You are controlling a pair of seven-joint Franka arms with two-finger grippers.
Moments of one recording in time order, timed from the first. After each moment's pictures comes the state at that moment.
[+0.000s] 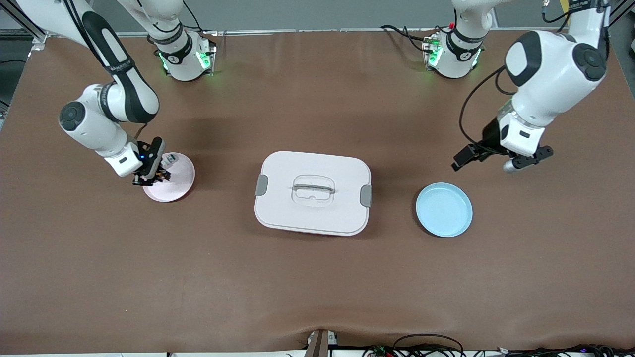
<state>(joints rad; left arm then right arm) 0.33 -0.11 -0.48 -2.24 -0.28 2.31 -0.30 -0.48 0.21 0.44 -2.49 0.06 2.73 -1.50</state>
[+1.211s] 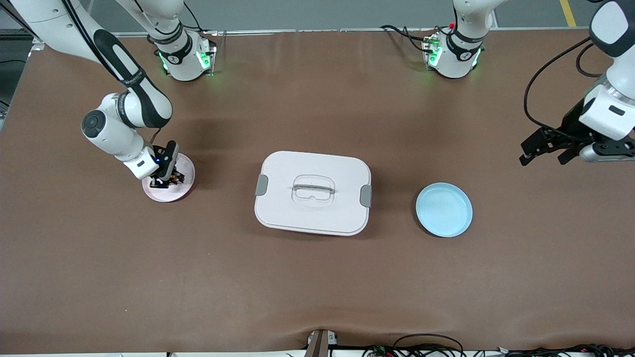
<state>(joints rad) 0.47 -0.10 -0.48 -1.87 -0.13 1.98 -0.03 -0.45 0.31 0.42 -2.49 0.01 2.82 -1.50</state>
